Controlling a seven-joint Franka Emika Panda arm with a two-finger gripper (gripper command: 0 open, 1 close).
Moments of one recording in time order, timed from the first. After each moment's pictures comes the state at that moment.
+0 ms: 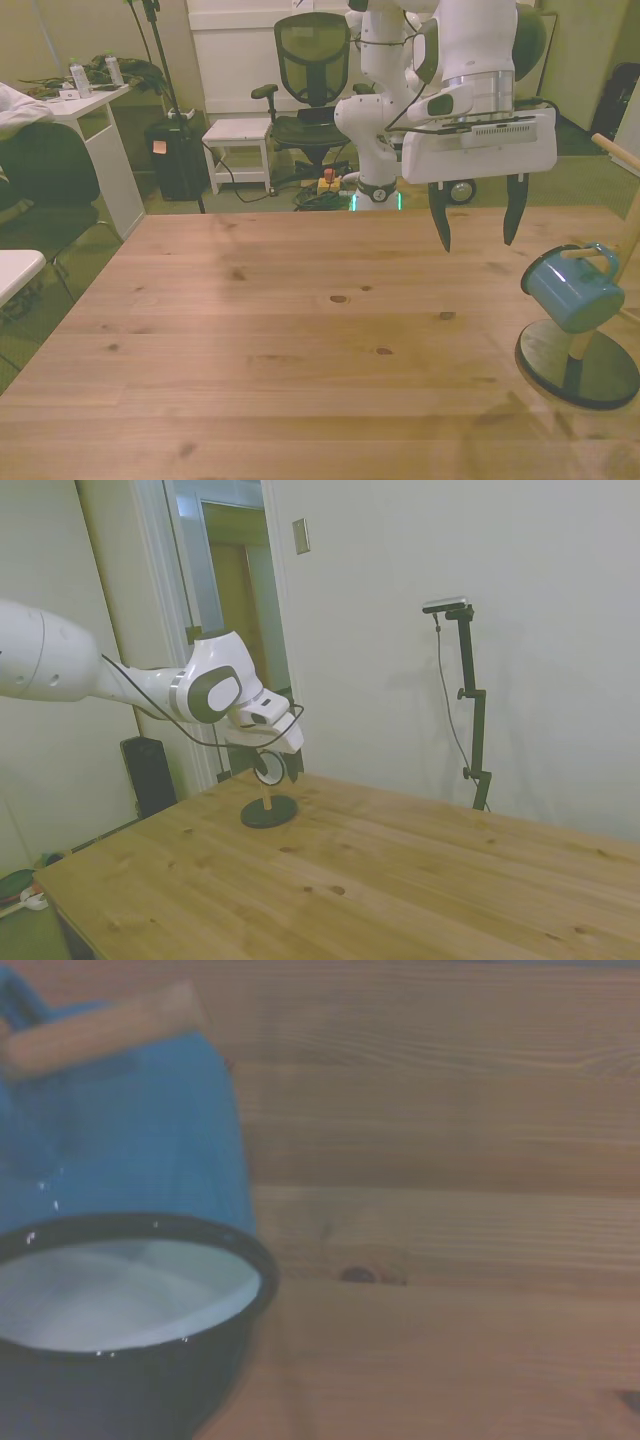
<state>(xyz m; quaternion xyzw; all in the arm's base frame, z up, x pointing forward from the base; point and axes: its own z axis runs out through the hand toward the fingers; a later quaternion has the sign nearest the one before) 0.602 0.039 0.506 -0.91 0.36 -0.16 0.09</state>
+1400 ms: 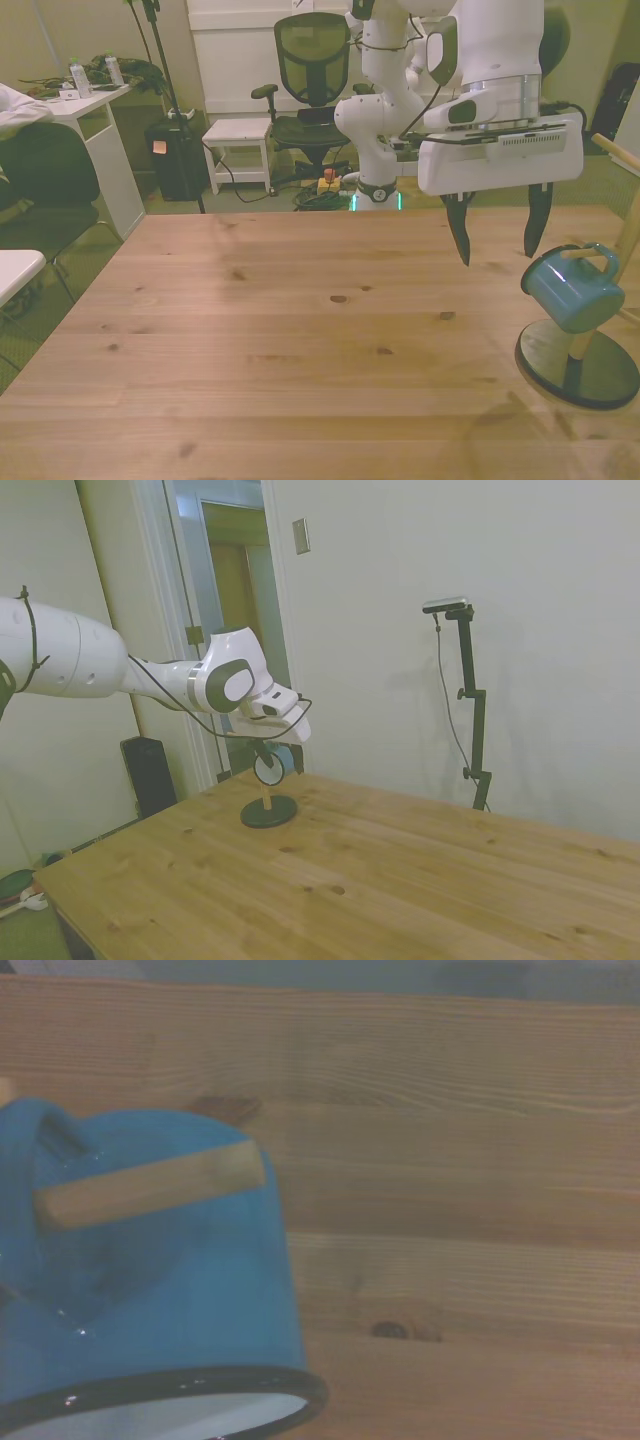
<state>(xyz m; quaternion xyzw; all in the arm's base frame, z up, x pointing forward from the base) 0.632 0.053 0.506 -0.92 0.36 -0.15 0.09</state>
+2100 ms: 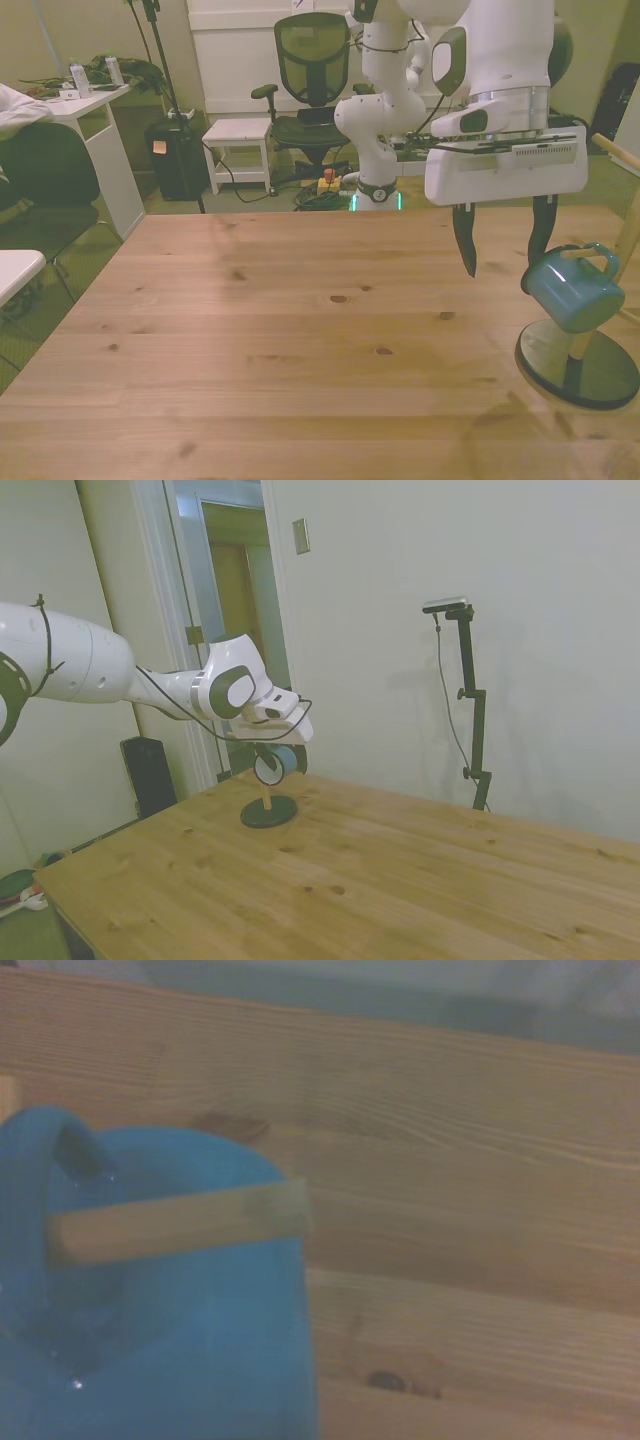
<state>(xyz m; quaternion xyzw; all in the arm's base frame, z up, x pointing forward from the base) 0.645 0.065 0.493 -0.93 0.31 -0.19 0.07</state>
